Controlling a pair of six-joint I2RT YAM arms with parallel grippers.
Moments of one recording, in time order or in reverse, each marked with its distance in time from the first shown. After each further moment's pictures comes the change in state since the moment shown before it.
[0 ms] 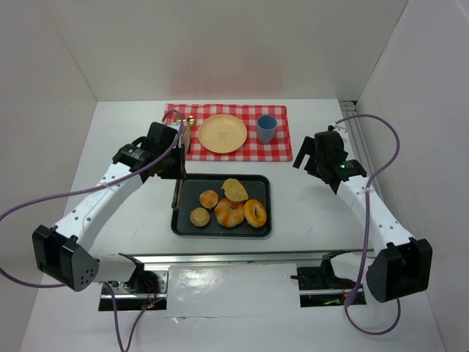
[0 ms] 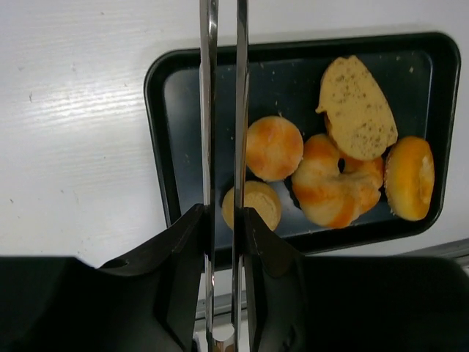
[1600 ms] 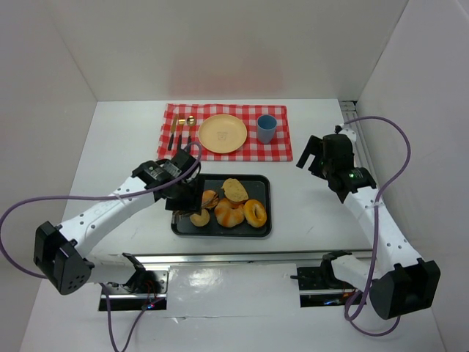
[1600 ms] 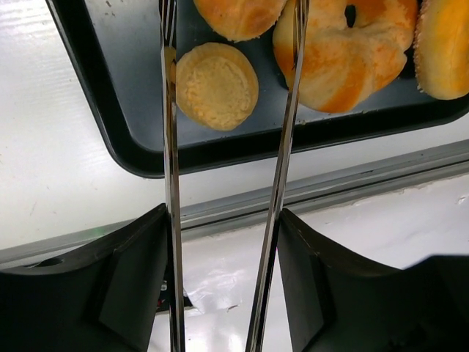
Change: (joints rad) left arm -0.259 -0.045 -0.136 -0.177 0.021 -0.190; right arm -0.015 -0.135 -0.018 -0.001 -0.018 -0.001
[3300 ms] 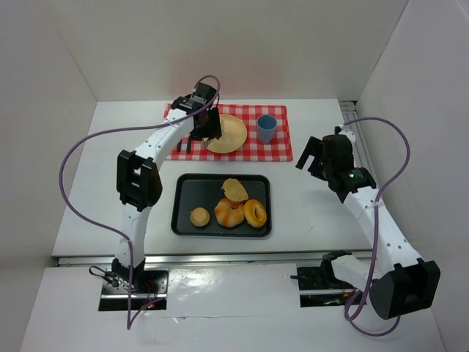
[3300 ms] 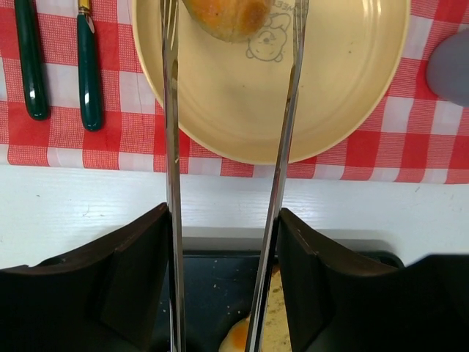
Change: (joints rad) left arm 0.250 0.916 0.991 0.096 -0.113 0.034; right arm 0.000 0.000 0.000 -0.013 -0.026 0.011
